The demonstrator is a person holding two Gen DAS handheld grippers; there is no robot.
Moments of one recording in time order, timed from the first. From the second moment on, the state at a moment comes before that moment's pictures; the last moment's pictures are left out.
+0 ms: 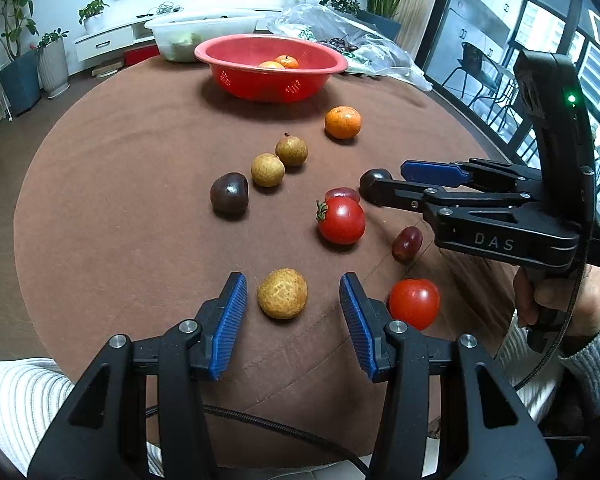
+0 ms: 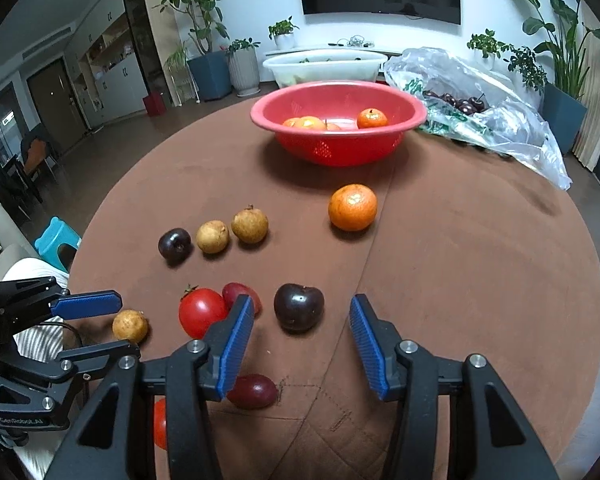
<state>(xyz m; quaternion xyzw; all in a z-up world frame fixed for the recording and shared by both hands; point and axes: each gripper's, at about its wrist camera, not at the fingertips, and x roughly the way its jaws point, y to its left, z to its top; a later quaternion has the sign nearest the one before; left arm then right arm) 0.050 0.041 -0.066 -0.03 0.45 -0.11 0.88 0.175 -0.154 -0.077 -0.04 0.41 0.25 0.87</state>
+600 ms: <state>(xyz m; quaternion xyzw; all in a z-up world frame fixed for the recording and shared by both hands) 0.056 0.040 -0.076 -0.03 0.45 -0.12 0.88 0.179 -0.145 -0.087 -0.05 0.43 0.25 0.87</state>
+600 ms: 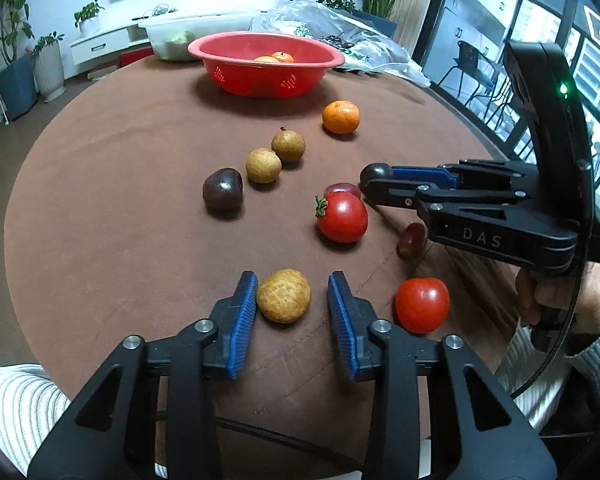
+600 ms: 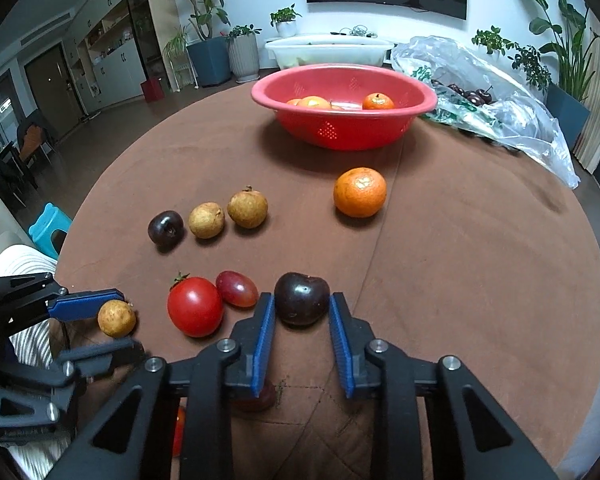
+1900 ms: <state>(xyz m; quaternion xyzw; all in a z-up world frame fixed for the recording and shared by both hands) 0.071 0.059 -0.055 -0.08 0.43 -0.13 0.89 0.186 -0.166 -0.073 0.03 0.42 0.27 0.87</state>
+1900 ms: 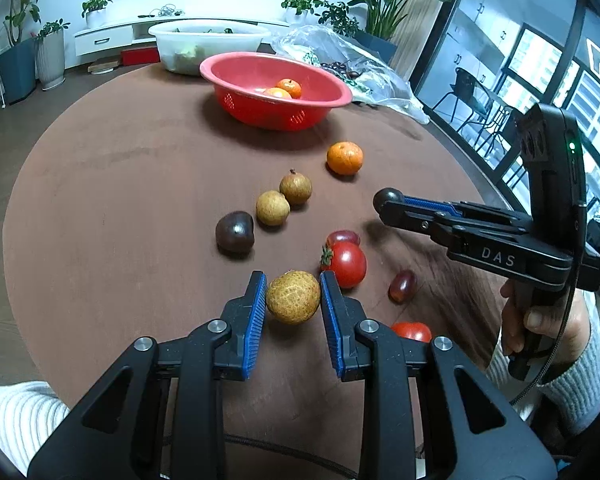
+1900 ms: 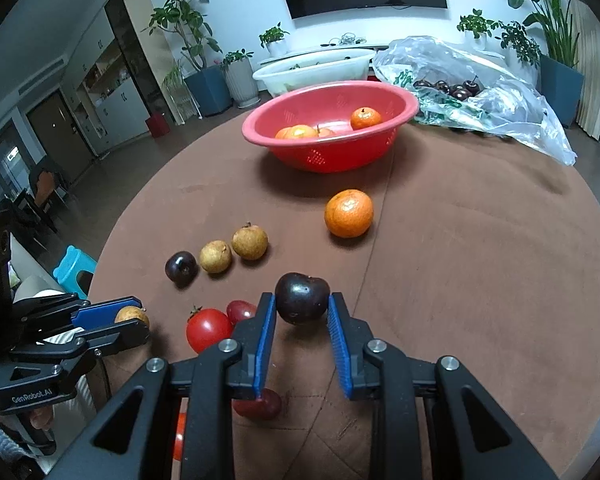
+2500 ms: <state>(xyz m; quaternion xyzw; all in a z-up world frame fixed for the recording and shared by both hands) 0.110 0.064 -0.038 -0.09 0.42 -0.14 0.89 0.200 -0.186 -0.056 0.09 0.40 0.27 0.87</state>
